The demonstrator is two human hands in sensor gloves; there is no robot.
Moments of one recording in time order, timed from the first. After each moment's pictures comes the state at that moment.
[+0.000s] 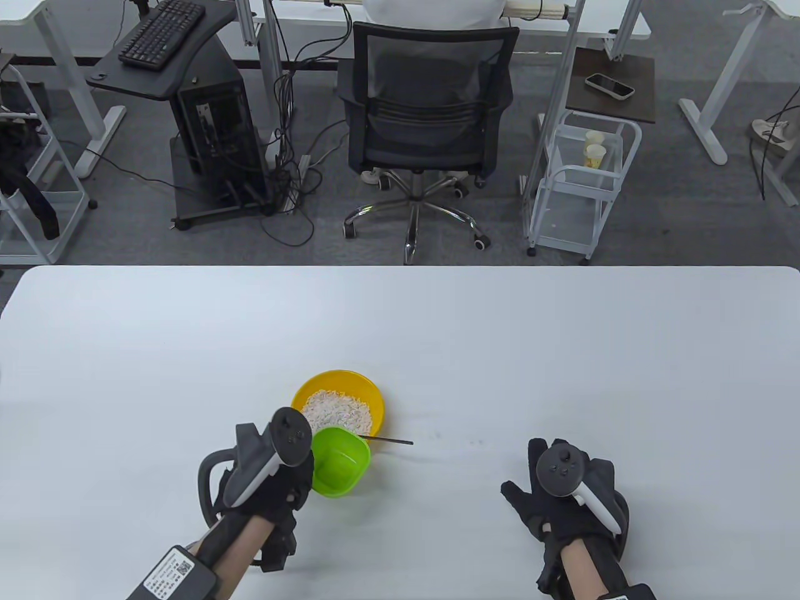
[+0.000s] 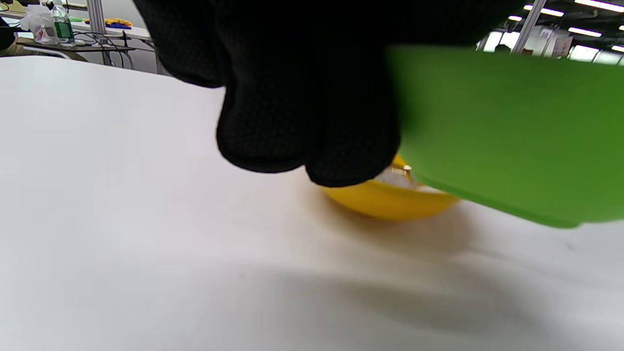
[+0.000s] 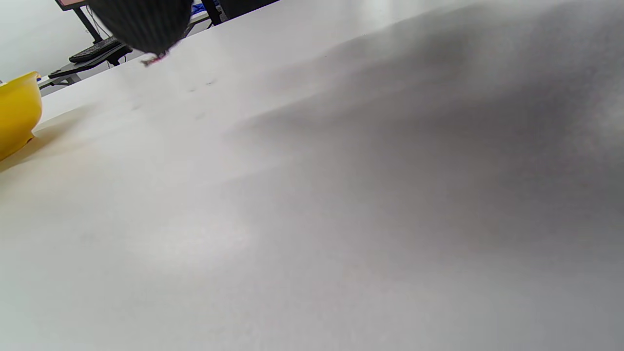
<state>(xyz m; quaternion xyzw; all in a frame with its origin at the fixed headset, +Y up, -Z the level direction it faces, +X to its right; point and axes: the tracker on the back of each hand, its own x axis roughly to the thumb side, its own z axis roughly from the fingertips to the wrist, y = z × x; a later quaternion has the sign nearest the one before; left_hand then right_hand) -0.174 -0.695 -0.298 -0.12 0.07 0.07 0.99 0.224 -0.761 -0.303 -0.04 0.18 0.97 0.18</state>
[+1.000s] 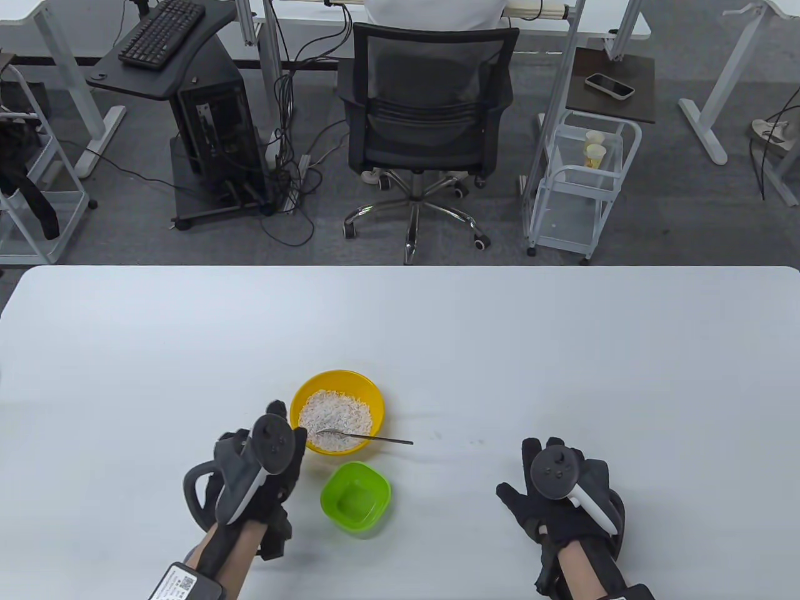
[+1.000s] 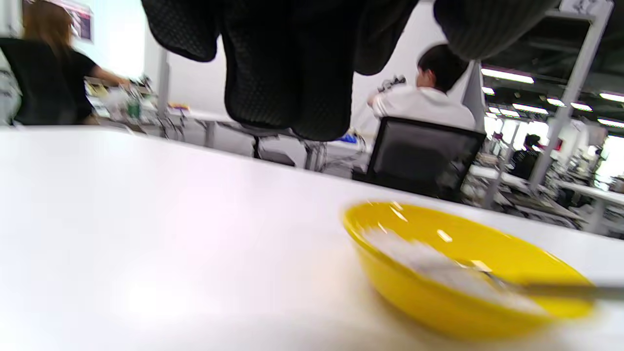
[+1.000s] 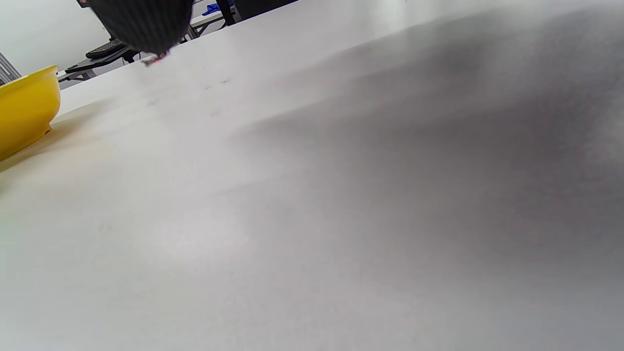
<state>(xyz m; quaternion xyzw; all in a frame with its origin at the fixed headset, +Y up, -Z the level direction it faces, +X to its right) -0.227 -0.674 -0.300 0.06 0.17 0.07 0.98 0.217 -0.758 -0.301 -0.02 0.18 0.97 0.17</state>
